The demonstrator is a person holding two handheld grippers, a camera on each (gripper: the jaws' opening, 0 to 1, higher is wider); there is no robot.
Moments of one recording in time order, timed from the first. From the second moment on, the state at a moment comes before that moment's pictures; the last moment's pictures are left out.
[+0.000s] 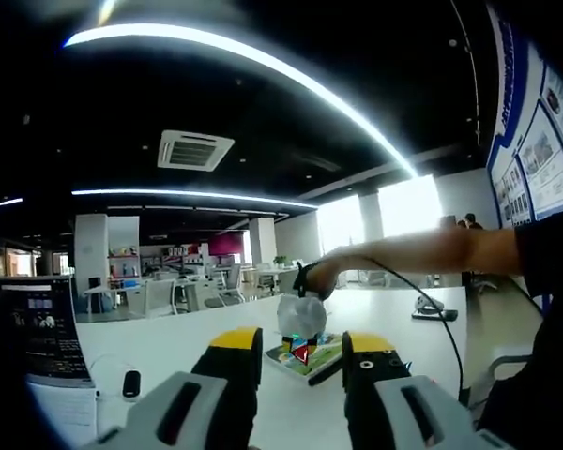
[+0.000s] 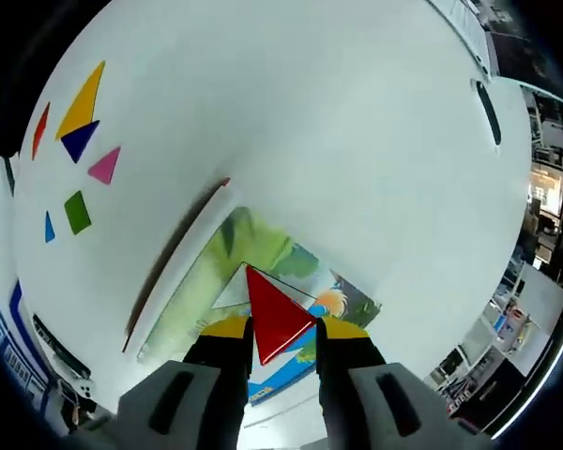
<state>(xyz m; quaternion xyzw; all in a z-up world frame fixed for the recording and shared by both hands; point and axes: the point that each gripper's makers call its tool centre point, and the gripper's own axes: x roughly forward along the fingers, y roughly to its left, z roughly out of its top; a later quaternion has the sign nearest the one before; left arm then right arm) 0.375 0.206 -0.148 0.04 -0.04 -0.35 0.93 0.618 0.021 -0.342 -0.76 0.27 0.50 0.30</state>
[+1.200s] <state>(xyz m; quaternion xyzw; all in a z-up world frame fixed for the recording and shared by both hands) 0.374 0.207 -0.146 0.04 -0.05 -0.35 0.93 0.620 0.027 -0.352 -0.80 0.26 0.49 0.25</state>
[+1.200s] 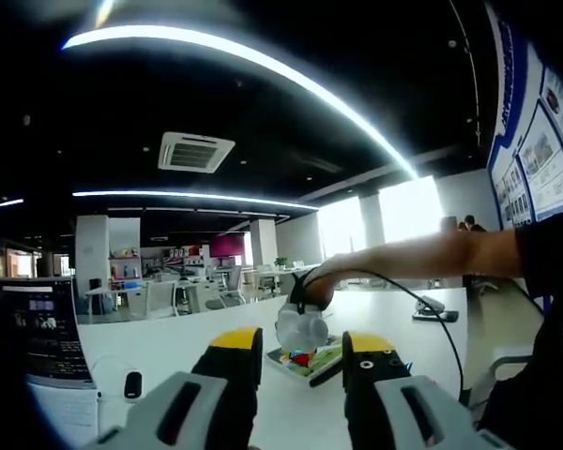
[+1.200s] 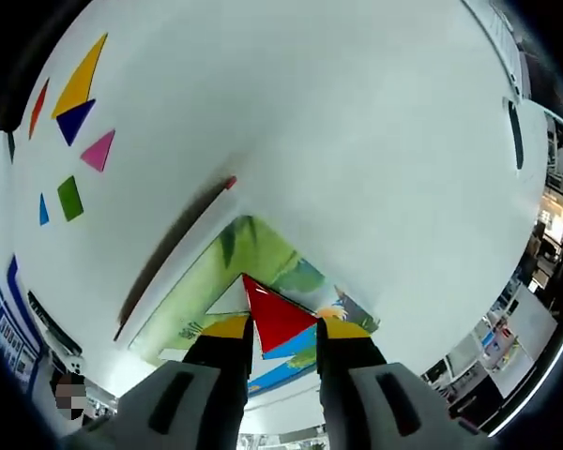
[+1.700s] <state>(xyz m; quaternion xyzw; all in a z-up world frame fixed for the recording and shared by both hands) 0.375 0.209 -0.145 0.04 -0.05 -0.35 0.93 0.620 0.028 -0.352 -0.79 0.27 0.48 0.26</state>
